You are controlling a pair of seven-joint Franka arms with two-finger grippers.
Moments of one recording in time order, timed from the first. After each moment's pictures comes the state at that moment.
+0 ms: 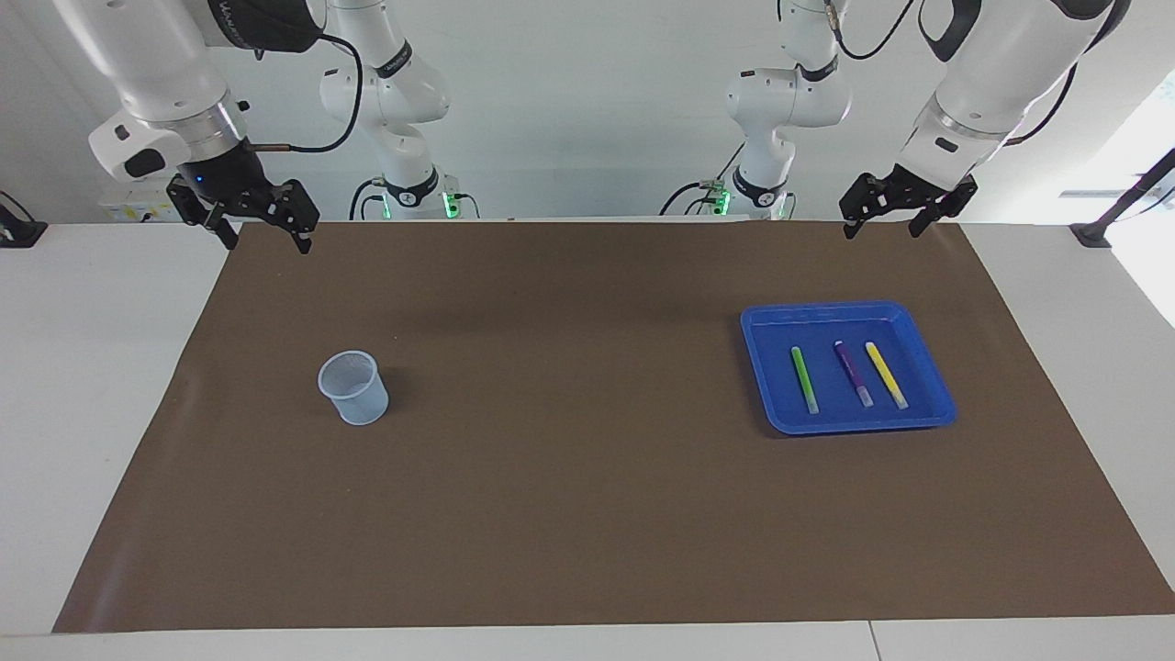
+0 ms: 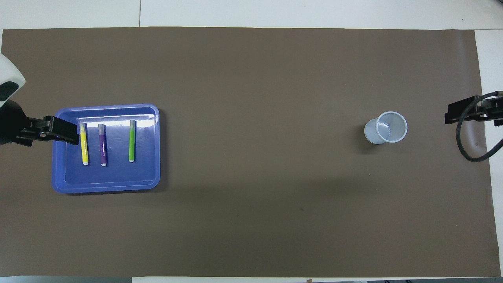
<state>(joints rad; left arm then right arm) -0.18 -0.05 0.03 -1.61 -0.01 1.46 -0.09 -0.01 -0.02 -0.02 -1.57 -0.03 1.53 0.05</state>
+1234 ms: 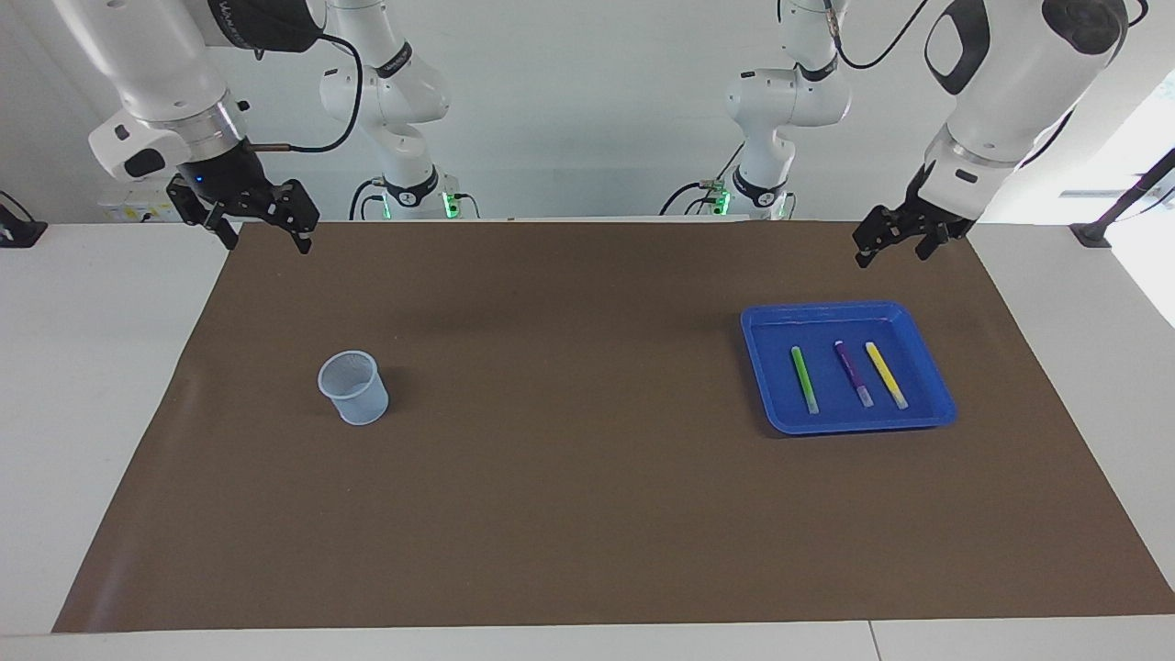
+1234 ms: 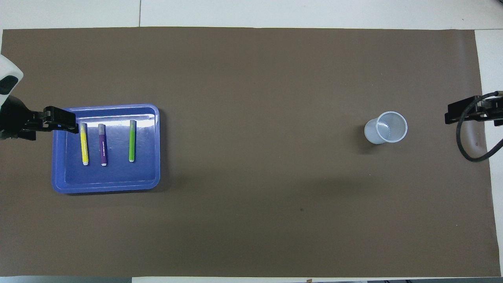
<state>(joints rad) -0.10 -0.05 0.05 -1.78 -0.02 1.68 -0.12 -0.01 -0.02 -0.02 -1.57 -0.03 1.53 0.05</state>
